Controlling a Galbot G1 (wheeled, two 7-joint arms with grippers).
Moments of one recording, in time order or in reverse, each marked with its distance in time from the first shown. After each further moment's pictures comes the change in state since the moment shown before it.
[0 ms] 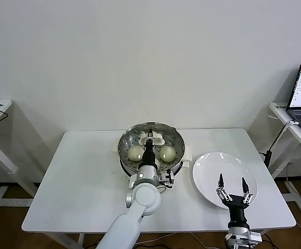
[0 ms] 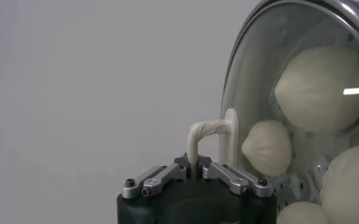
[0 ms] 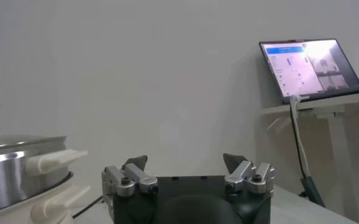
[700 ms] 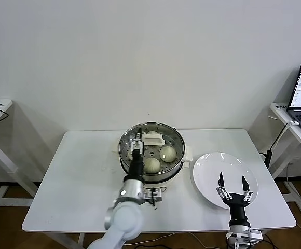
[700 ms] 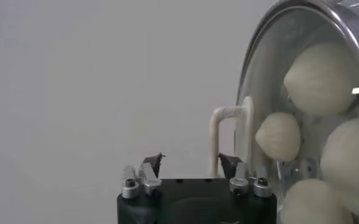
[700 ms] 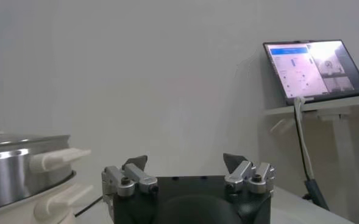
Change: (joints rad) left arm 0.176 0.163 -0.006 -0.308 -0.100 -0.001 -0.054; right arm 0.009 -0.022 -0.001 0.001 0.000 -0.013 -0.001
